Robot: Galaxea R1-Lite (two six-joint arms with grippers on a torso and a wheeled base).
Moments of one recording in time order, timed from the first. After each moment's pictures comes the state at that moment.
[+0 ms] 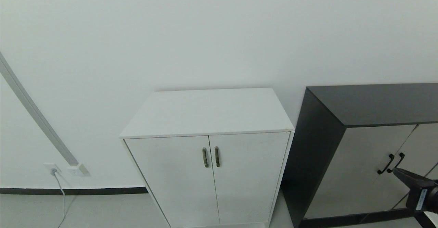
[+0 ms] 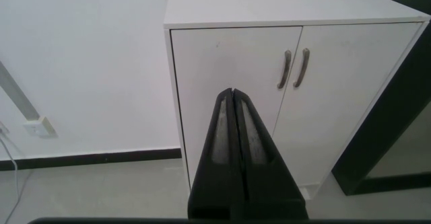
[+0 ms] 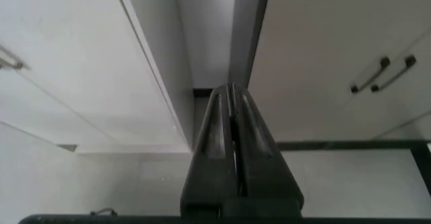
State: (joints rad) left arm 0.00 0.00 0.00 0.00 0.00 0.00; right arm 0.15 1.18 -0.12 -0.78 -0.09 0.03
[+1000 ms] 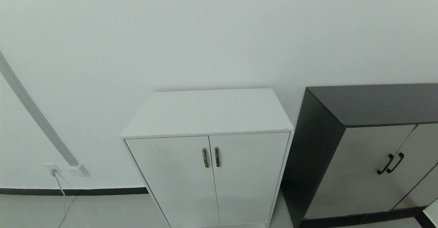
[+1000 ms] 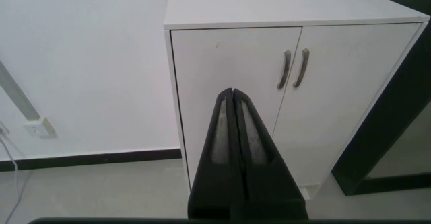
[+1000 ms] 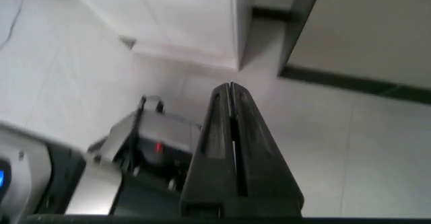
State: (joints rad) left arm 0.00 0.00 0.00 0.00 0.00 0.00; right arm 0.25 0.66 0.00 -0.04 0.11 0.01
